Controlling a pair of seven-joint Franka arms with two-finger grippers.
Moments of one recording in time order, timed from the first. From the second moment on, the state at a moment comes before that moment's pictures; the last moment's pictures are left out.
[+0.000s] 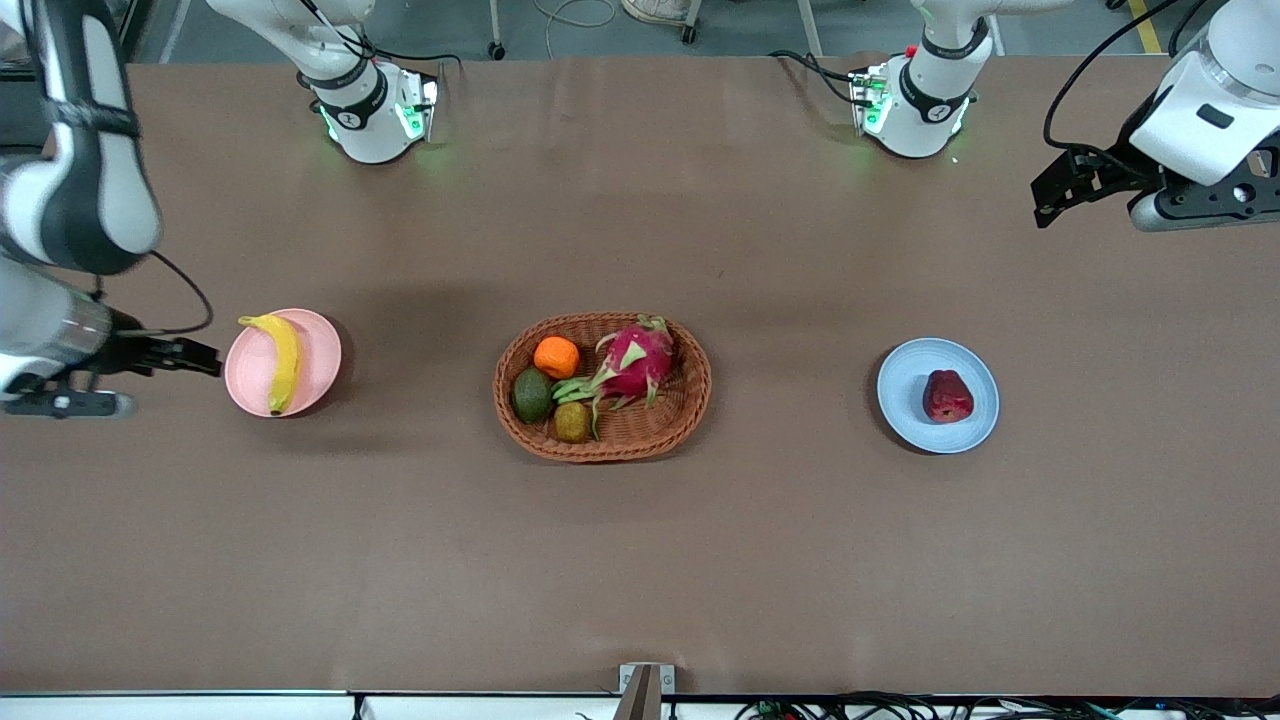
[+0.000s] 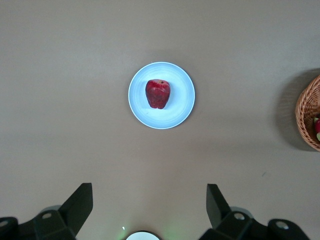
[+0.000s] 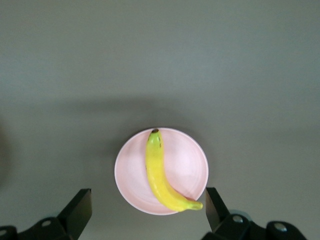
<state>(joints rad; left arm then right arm) -0.03 -0.12 -0.14 -1.67 0.03 1.52 -0.20 -0.08 0.17 -0.06 -1.75 0.00 1.87 -0.12</state>
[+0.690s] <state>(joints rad) -0.03 -0.12 -0.14 -1.68 0.01 1.52 -0.20 -0.08 0.16 -0.05 -1.38 0.00 1.49 -0.05</state>
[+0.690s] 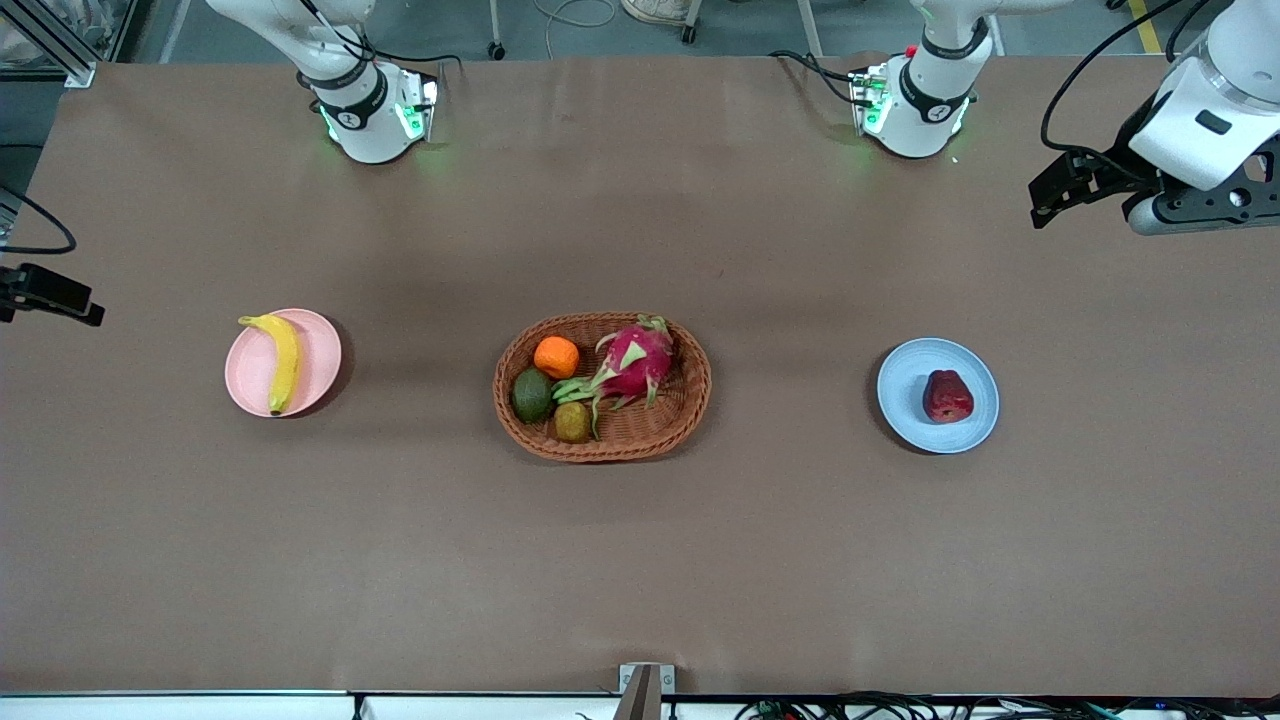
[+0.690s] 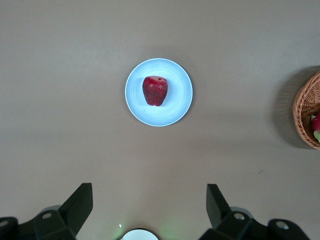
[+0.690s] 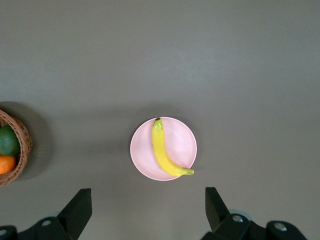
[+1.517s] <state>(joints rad) -0.03 -0.12 -0.14 -1.68 0.01 1.52 -0.20 -0.08 0.03 -0.04 -1.53 0.00 1.64 -0.04</state>
